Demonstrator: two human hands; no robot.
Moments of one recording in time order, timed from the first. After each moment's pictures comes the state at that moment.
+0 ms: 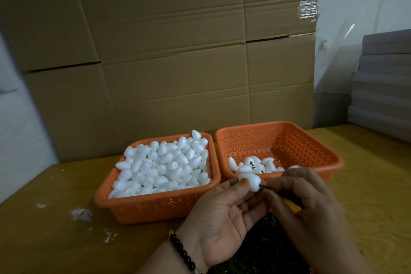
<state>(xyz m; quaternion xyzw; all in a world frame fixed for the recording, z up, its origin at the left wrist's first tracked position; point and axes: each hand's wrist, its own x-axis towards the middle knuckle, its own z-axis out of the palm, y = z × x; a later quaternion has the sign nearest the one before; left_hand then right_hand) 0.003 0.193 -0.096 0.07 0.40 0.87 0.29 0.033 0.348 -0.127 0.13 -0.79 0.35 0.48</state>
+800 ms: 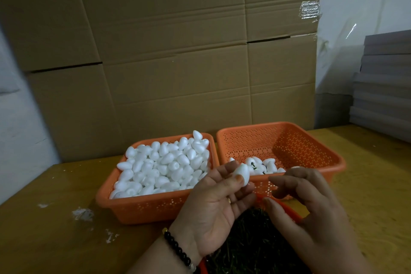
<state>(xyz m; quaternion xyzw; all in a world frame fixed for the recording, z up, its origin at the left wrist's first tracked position) -0.011 0.185 -0.093 0.10 0.42 0.87 0.22 0.040 0.348 -0.123 0.14 -0.81 0.36 0.45</state>
